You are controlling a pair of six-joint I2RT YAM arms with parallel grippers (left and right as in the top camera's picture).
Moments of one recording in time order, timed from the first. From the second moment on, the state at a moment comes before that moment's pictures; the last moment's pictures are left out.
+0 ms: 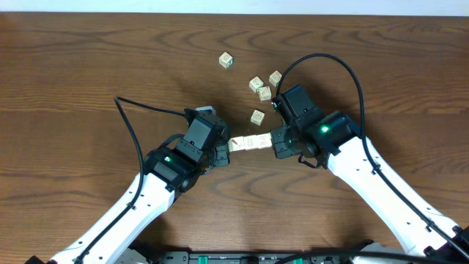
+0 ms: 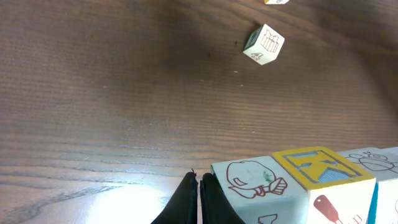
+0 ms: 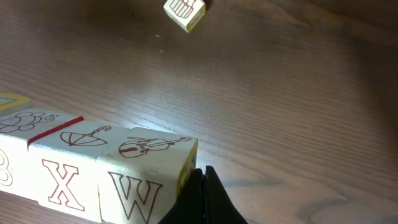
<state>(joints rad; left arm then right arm) -0.61 1.26 0.87 -0.59 -0.02 -0.69 0.59 1.47 1.22 -0.96 0.04 0.34</state>
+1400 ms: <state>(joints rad) -0.61 1.25 0.88 -0.59 -0.02 -0.69 0.59 1.47 1.24 -0.97 0.05 0.34</state>
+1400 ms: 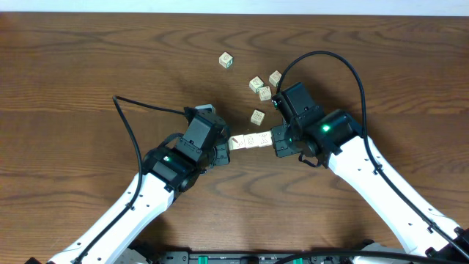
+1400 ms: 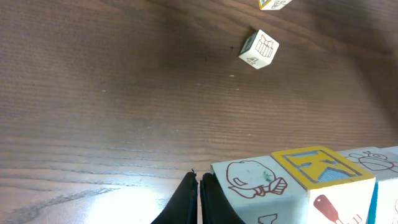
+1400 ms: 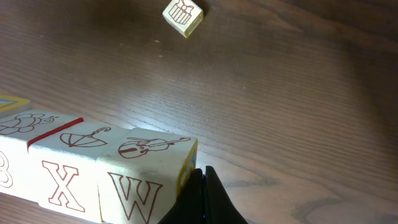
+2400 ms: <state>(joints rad) -0.61 1.23 0.88 -0.61 -0.02 -0.70 0.59 1.47 1.25 -0.97 0.04 0.34</state>
